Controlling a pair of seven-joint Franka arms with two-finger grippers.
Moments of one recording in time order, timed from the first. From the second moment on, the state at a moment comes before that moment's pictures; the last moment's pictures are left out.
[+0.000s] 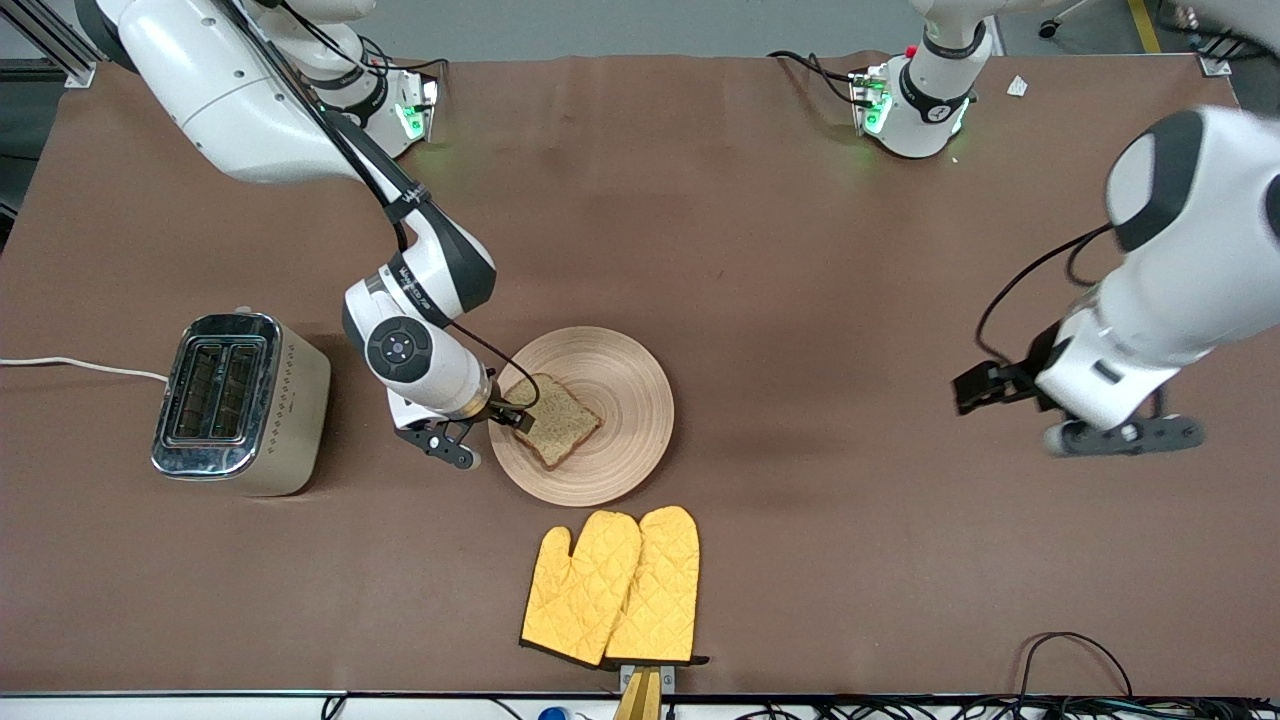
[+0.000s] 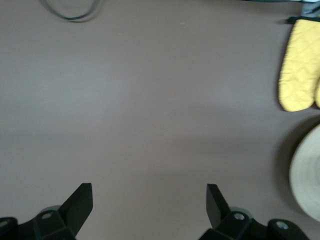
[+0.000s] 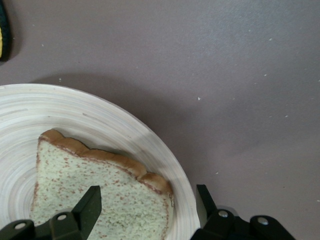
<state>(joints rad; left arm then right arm) 0.12 0.31 -0.37 -1.39 0.11 1.74 -0.29 0.04 0.67 0.46 -1.68 -0.25 2.26 1.05</state>
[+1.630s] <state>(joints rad) -0.02 -0.02 -0.15 -1.49 0.06 1.44 -0.17 0.06 0.67 0.50 -1.58 -0.26 2.04 1.10</state>
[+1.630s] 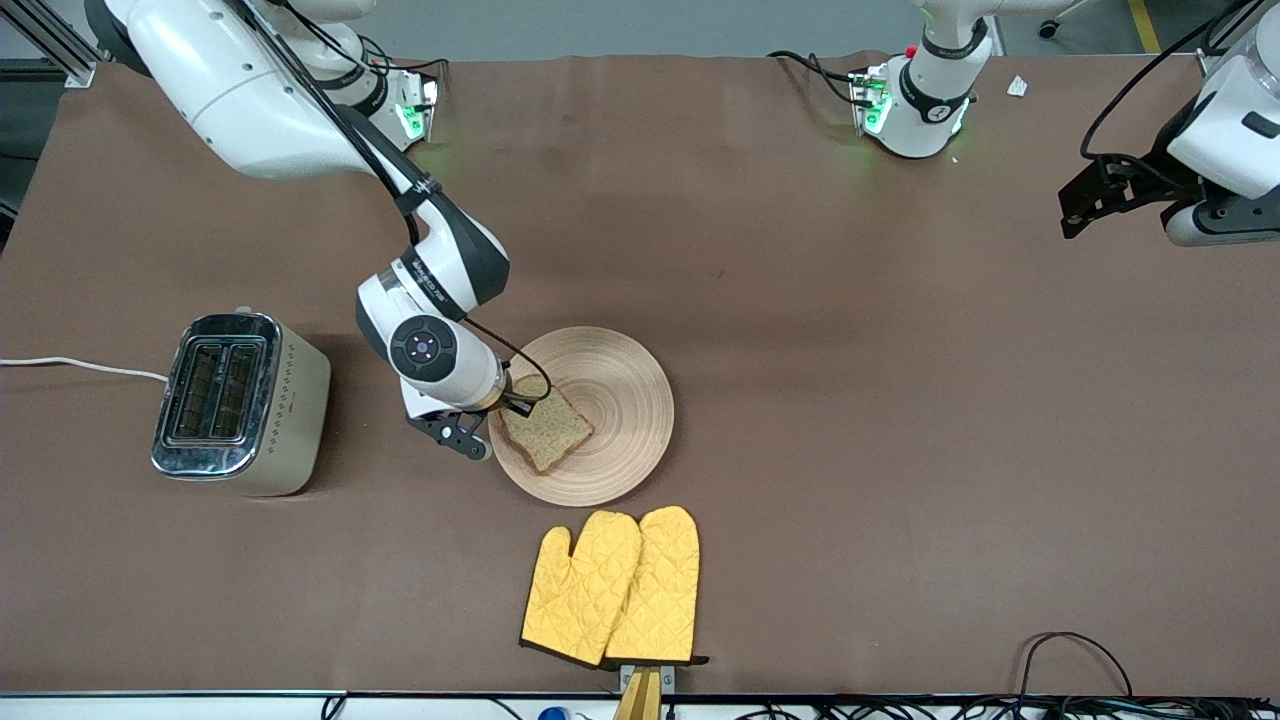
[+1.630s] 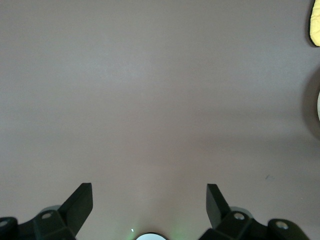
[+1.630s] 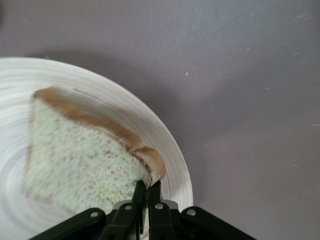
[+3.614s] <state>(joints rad) -0.03 0.00 -0.15 -1.48 0.04 1.49 -0.17 -0.02 0.64 0.44 -1.33 -1.16 1.10 0.01</state>
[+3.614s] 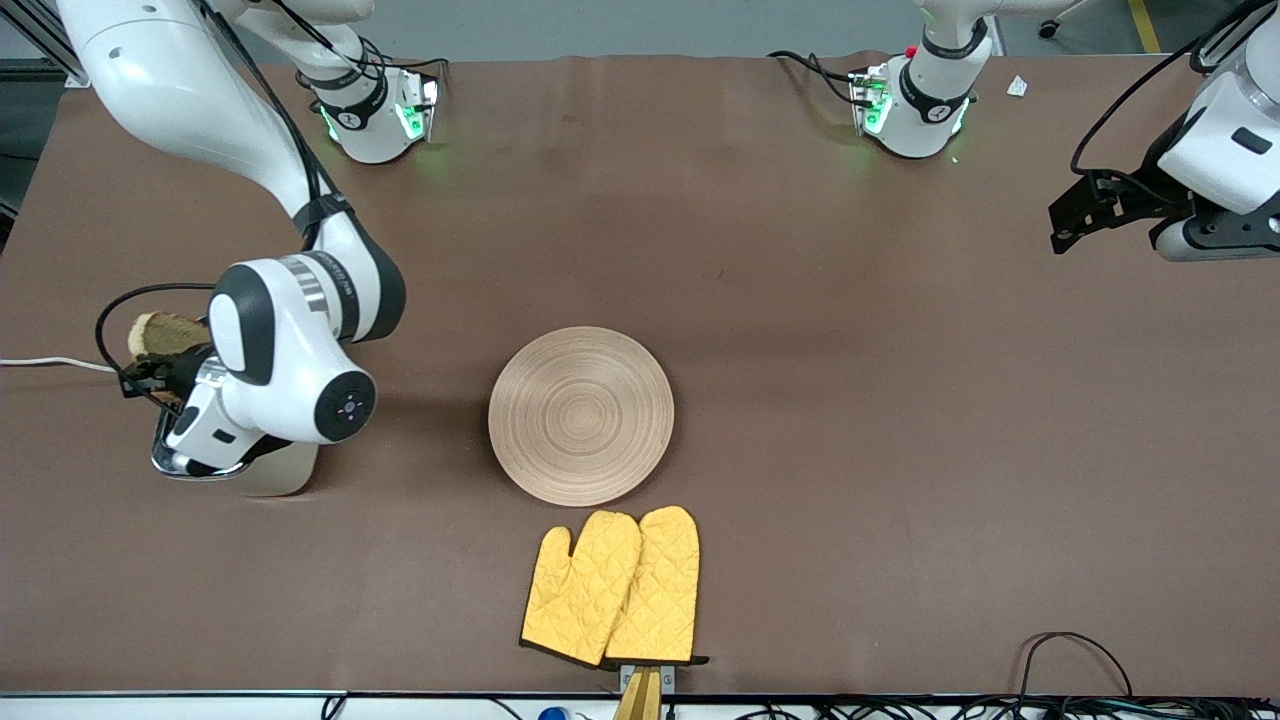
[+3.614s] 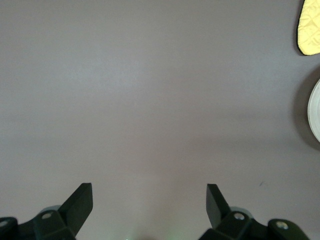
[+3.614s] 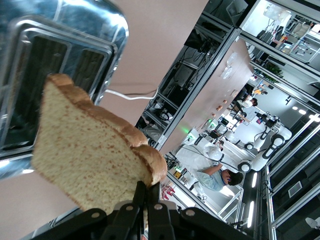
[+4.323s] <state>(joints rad) -0.03 0.00 -0.14 -1.48 0.02 1.49 -0.17 0.01 0.68 0.42 -1.34 -1.10 1.12 0.21</state>
